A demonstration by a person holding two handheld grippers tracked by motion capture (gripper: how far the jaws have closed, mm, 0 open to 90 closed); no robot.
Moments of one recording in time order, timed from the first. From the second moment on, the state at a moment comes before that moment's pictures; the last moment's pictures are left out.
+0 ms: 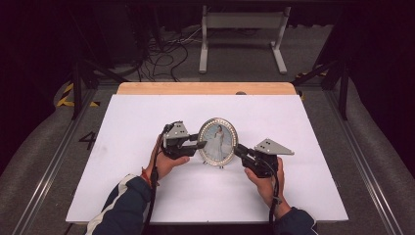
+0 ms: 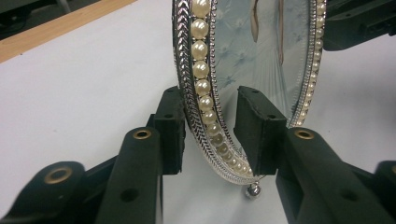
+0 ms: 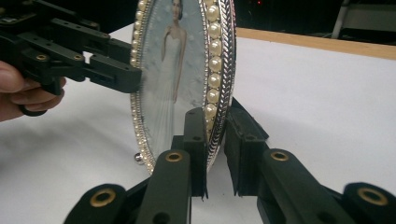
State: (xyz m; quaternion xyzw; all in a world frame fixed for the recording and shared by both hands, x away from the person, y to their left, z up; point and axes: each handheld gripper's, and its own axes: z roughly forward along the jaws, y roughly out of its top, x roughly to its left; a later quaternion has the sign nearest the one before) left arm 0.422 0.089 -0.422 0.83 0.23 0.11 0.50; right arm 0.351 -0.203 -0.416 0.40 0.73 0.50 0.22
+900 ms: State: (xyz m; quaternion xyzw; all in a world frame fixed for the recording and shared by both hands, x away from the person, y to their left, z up) left arm 0.403 0.096 -0.424 0.83 0.24 0.13 0.49; right arm 0.366 -0.201 -0.415 0.40 0.74 0.50 0.21
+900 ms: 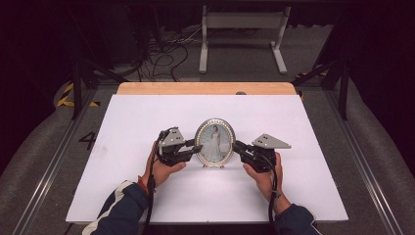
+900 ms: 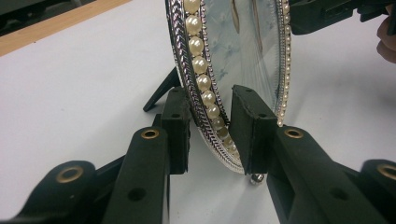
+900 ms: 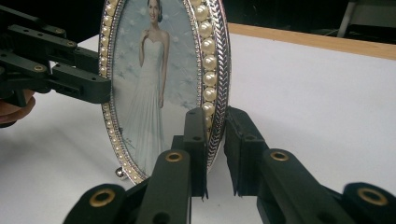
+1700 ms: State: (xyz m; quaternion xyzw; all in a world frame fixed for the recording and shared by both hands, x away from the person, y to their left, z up) left arm 0.389 0.104 -0.419 0.84 0.21 0.18 0.47; right arm 0.351 -0.200 -0.400 0.32 0.79 0.44 0.26
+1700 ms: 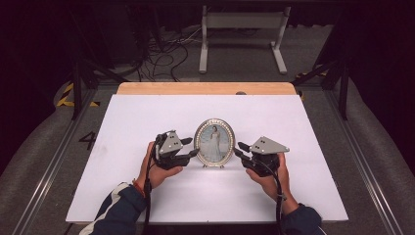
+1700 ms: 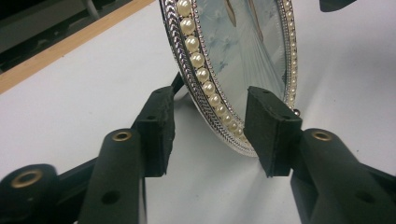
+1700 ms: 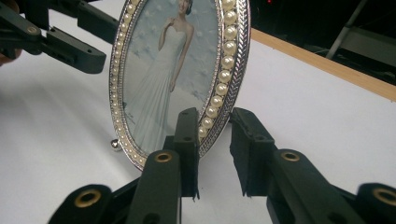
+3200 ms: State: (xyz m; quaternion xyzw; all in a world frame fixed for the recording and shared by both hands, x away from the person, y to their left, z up) left arm 0.364 0.145 -0.434 0.86 0.22 0.20 0.42; right arm 0.349 -0.217 -0.415 0.32 0.82 0.37 0.30
